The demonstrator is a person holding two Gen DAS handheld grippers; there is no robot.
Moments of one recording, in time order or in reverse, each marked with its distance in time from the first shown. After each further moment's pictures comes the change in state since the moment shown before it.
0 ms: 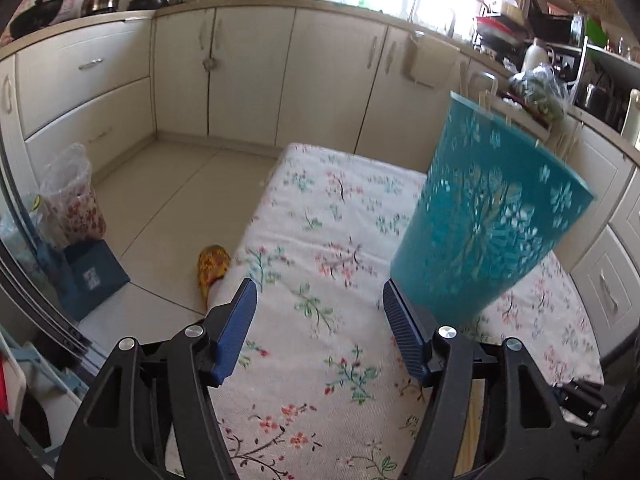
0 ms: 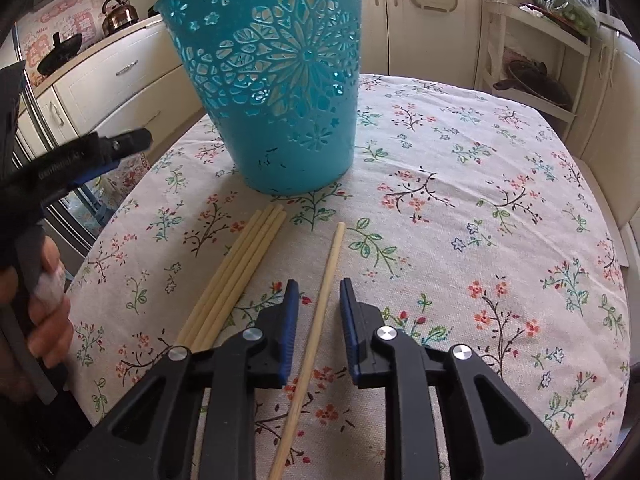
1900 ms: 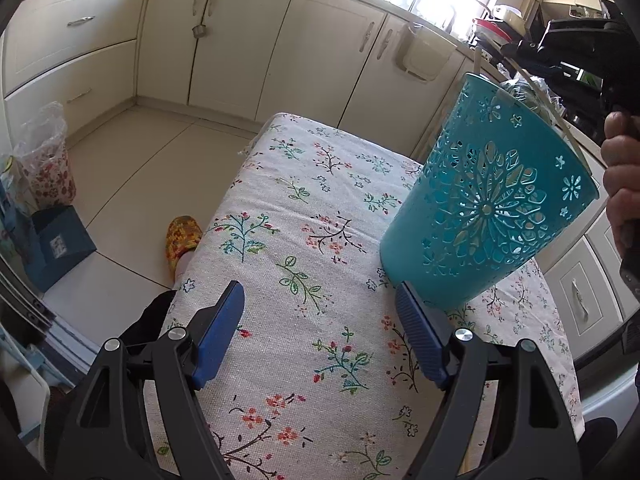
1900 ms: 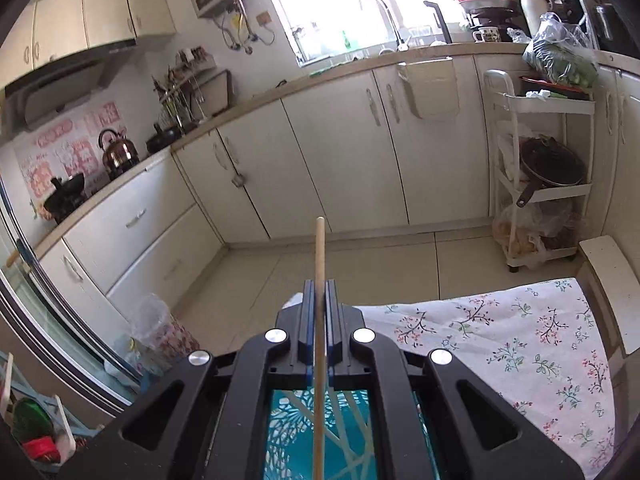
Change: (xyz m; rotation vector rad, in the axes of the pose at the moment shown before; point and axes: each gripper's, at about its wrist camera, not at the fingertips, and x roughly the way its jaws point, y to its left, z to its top) left arm 0.020 0.019 -0.005 -0.094 0.063 -0.129; right arm -0.042 0.008 0.220 0.191 -0.362 0.114
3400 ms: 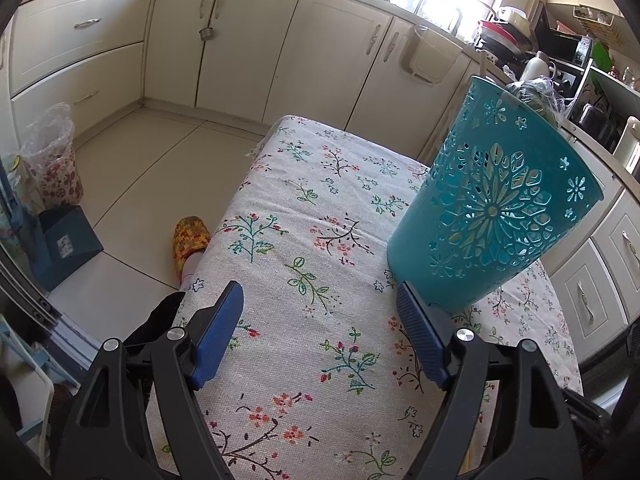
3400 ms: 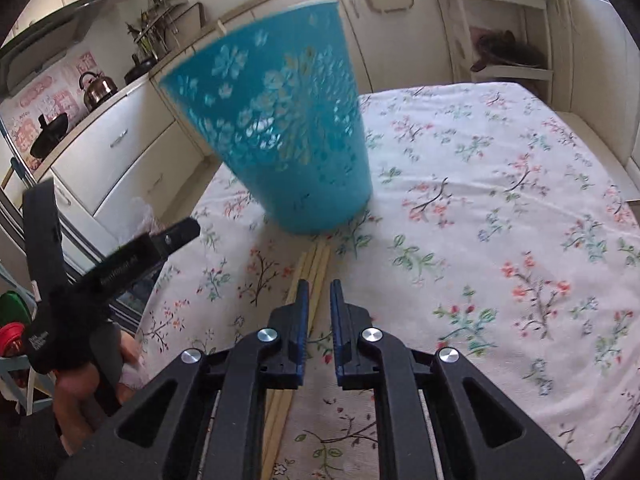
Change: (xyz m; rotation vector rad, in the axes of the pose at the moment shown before) left arm -0.003 -0.001 -0.001 -0.007 -0.012 0.030; right arm -0.048 -0.032 -0.202 0.066 0.258 -0.060
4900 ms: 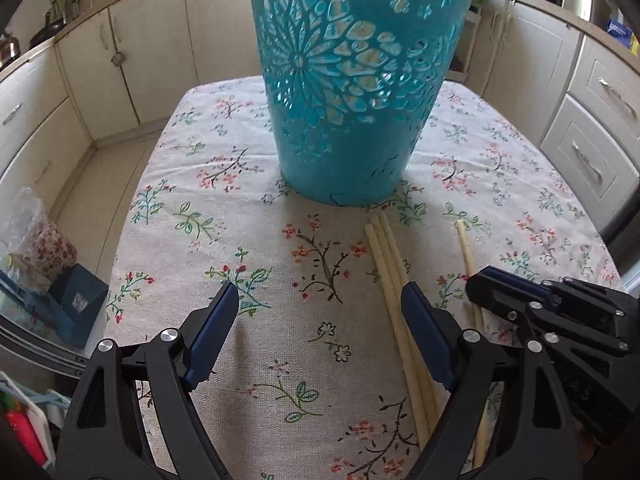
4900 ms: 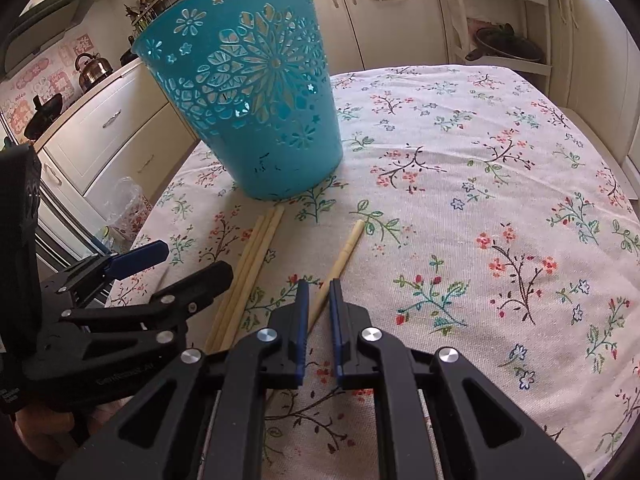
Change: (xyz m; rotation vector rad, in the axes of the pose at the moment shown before) left arm 0.005 -0.084 -0.048 0.396 0.205 0.035; right arm -0.001 -0.030 -0.022 -0.033 0.037 -0.026
